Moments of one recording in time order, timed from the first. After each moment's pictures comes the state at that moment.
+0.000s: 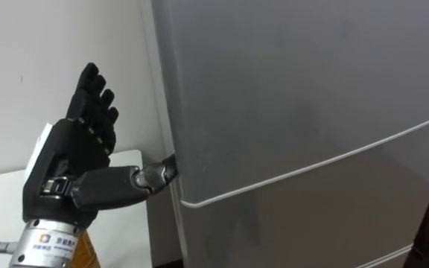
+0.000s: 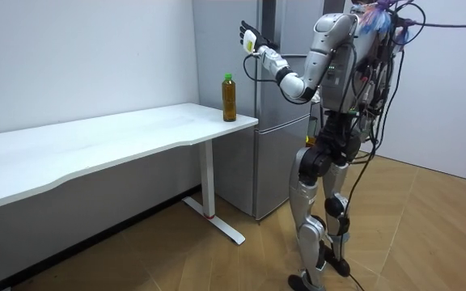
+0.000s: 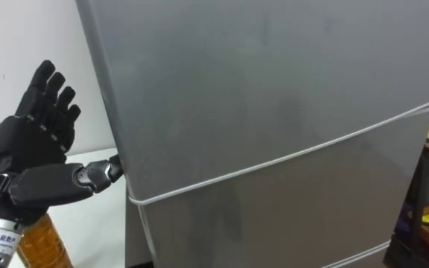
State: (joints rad) left arm -0.12 0.22 0.07 -0.41 -0.43 0.04 0.01; right arm 0.10 -0.22 -0.08 1.22 0.39 0.00 0.20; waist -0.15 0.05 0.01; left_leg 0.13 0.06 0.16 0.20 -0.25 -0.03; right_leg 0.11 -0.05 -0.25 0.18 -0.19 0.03
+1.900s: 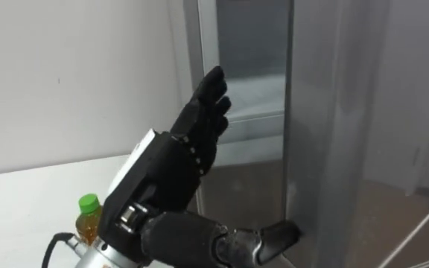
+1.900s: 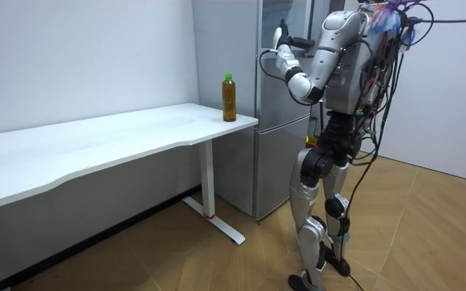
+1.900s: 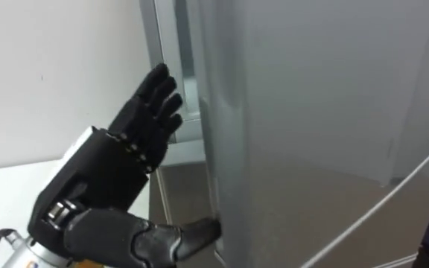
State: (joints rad) left arm -0.09 0.24 -0.17 -0.49 -0.40 0.01 -0.32; right arm 0.06 -0.24 0.06 1.28 0.43 -0.04 0.20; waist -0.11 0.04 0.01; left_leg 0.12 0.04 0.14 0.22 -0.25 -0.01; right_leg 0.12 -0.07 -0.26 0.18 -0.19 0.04
